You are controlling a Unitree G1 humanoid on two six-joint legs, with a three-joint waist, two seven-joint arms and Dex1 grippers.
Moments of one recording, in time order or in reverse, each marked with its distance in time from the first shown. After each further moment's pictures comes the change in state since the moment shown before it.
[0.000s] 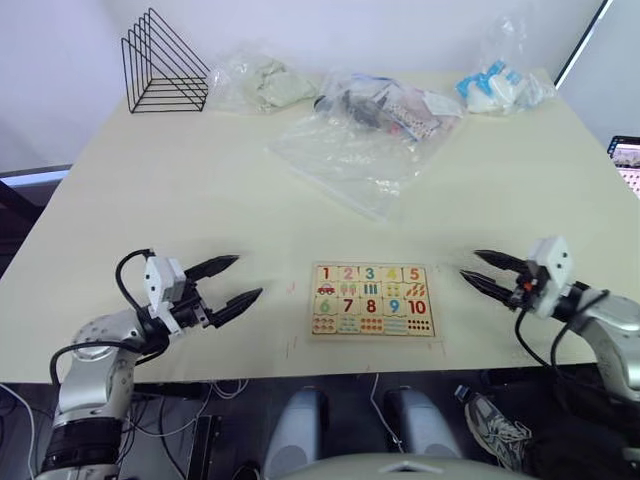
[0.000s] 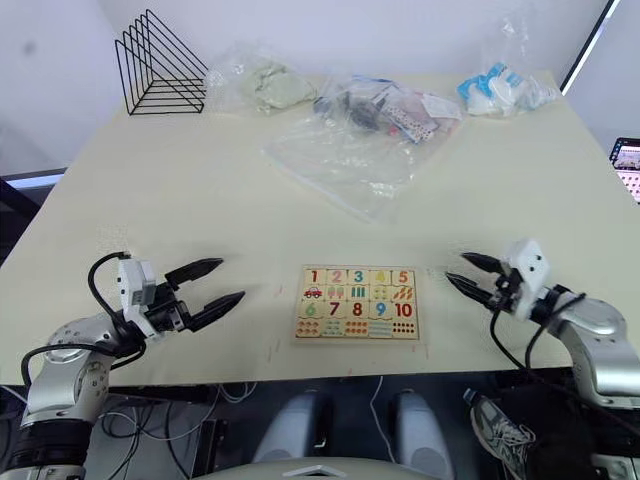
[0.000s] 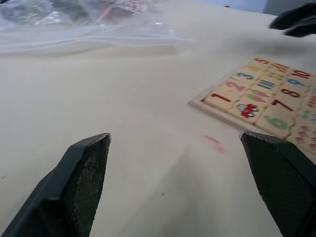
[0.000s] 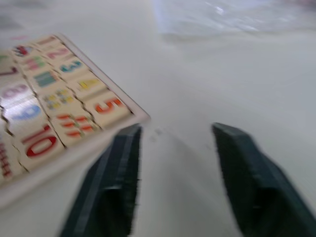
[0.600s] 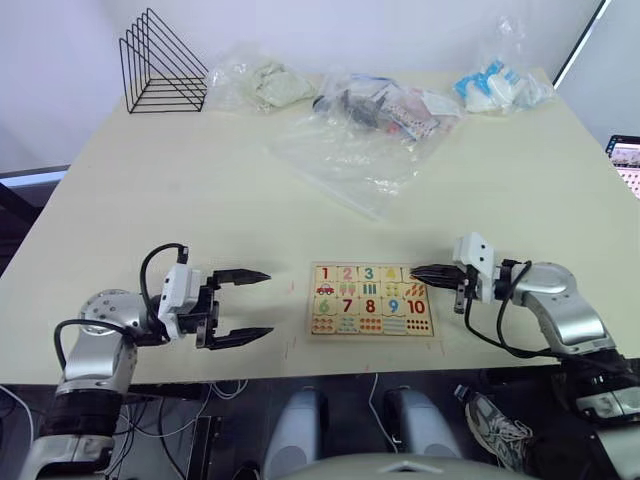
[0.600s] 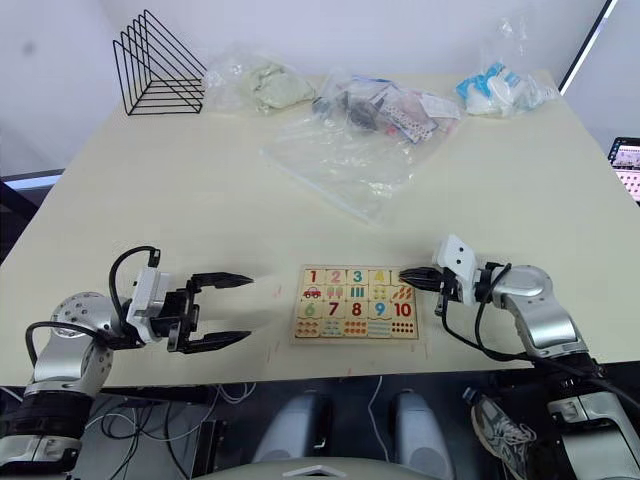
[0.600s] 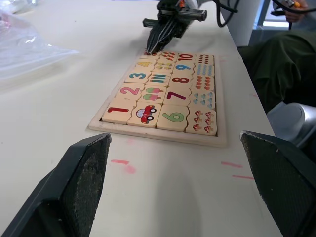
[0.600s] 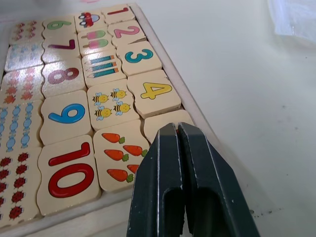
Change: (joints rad) left arm -0.118 0.100 -0.154 0.062 -0.001 -0.144 -0.389; right arm -0.278 0.043 0.342 0.188 -0.149 -0.057 0.144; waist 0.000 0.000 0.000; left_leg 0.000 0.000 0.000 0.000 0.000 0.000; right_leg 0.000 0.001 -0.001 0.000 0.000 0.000
